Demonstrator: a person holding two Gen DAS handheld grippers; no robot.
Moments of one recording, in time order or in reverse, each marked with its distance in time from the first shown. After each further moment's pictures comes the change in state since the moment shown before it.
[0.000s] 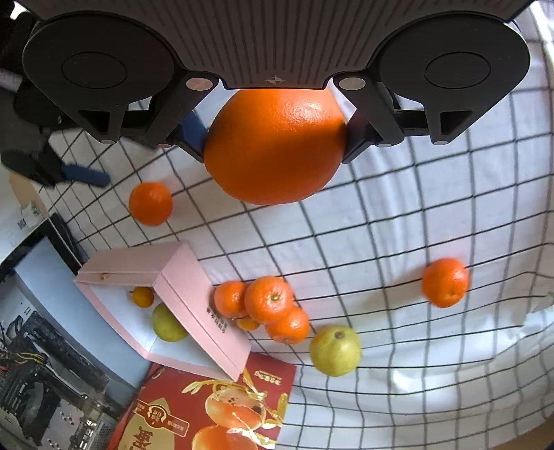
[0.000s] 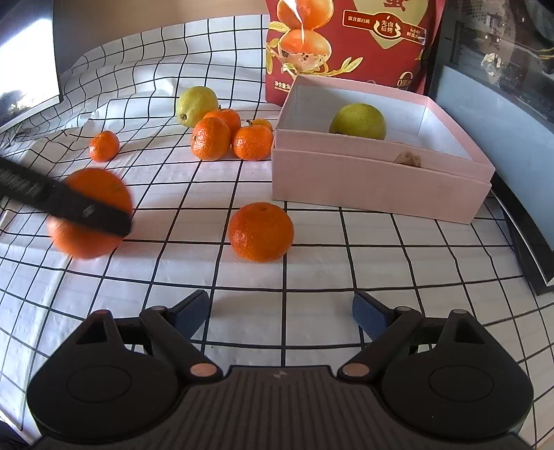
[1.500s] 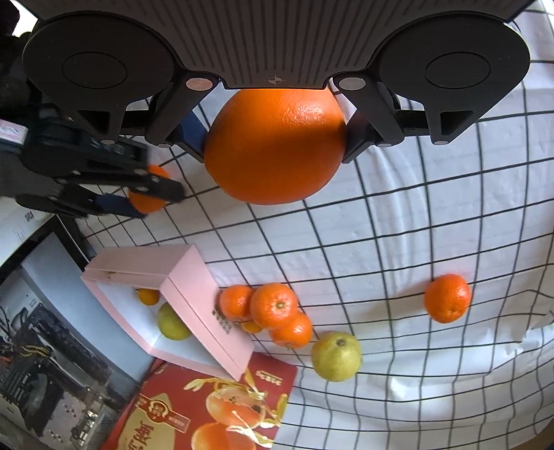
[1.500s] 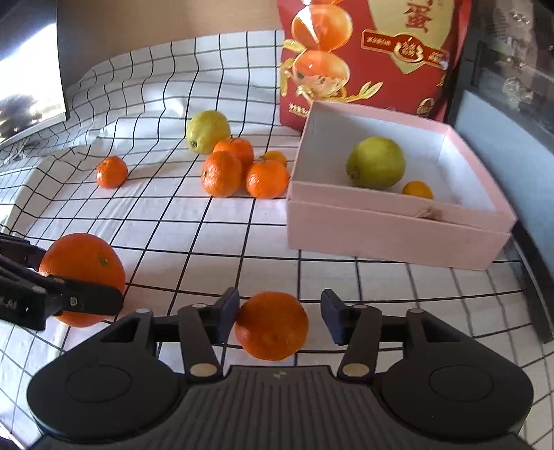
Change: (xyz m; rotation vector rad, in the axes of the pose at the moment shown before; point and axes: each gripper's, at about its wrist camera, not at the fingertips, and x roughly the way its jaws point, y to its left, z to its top) left arm 0.003 -0.002 -0.008 -0.030 -0.009 -0.043; right arm 0.012 0.000 0.034 -0.019 -0.014 0.057
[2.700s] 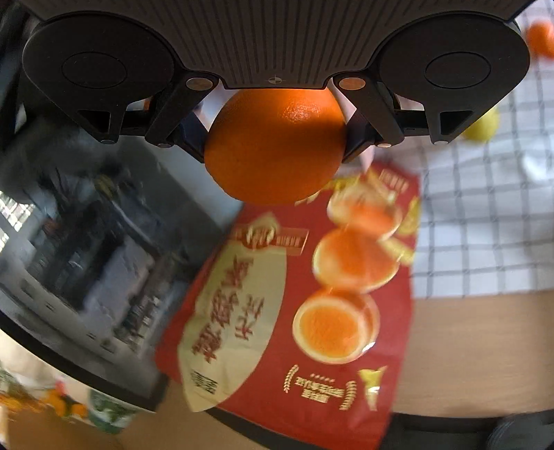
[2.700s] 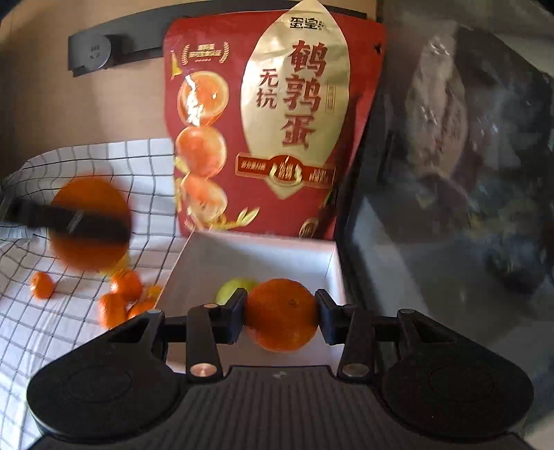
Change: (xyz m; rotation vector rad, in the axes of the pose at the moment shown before) left arm 0.015 -0.102 0.216 0.055 -0.248 -0.189; right arm -0.049 -0.112 0.111 0.004 -0.166 -0.154
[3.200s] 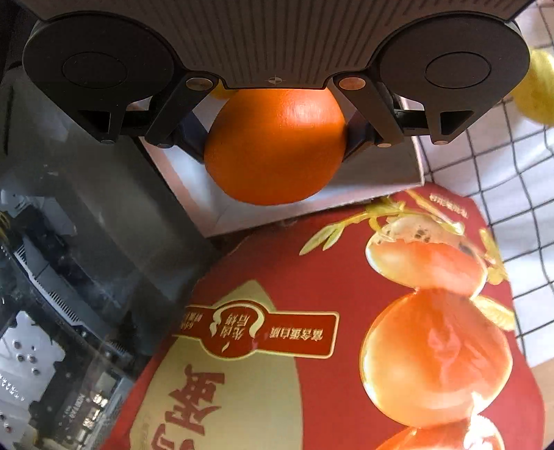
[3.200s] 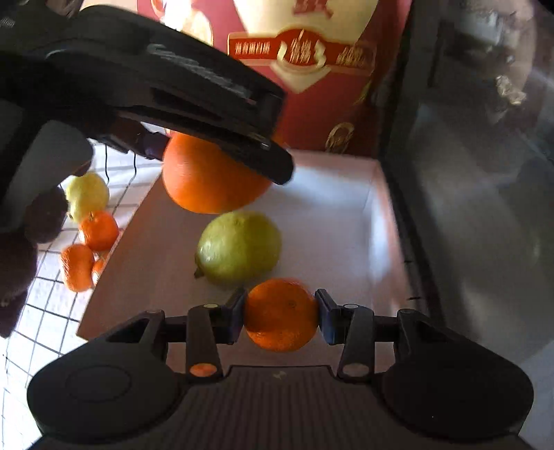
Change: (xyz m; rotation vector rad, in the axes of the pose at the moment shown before) left arm 0.139 -0.006 -0.017 0.068 0.246 0.064; right arm 0.101 -0.001 -0.034 0.026 0.244 0.113
